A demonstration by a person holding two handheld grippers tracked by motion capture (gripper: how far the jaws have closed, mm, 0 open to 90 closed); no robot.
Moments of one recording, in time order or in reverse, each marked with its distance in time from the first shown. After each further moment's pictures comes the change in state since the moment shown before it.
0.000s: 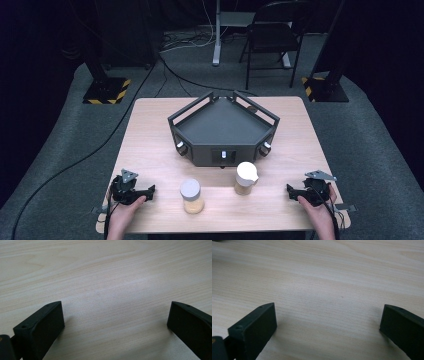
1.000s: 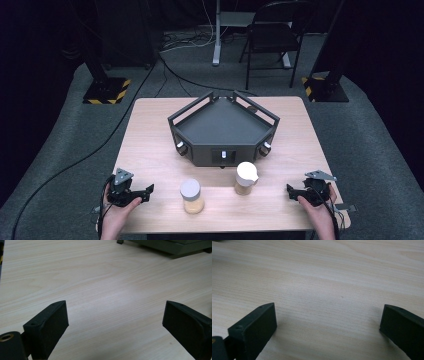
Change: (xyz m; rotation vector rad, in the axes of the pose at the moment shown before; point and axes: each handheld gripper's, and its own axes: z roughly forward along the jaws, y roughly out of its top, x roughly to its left) left arm 0.005 0.007 -0.045 -0.080 -0.112 0.029; right arm 0.000 0.000 0.000 0.000 0.000 0.000
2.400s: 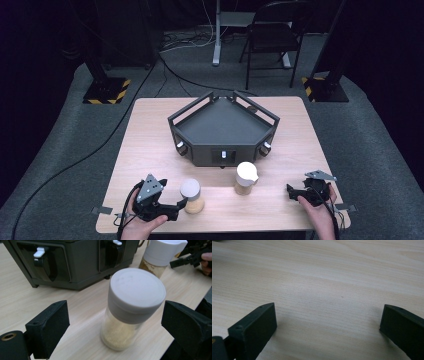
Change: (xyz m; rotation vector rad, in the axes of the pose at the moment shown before) left arm -0.071 0.022 -0.032 -0.113 -0.274 0.177; right arm 0.000 0.000 0.000 0.000 0.000 0.000
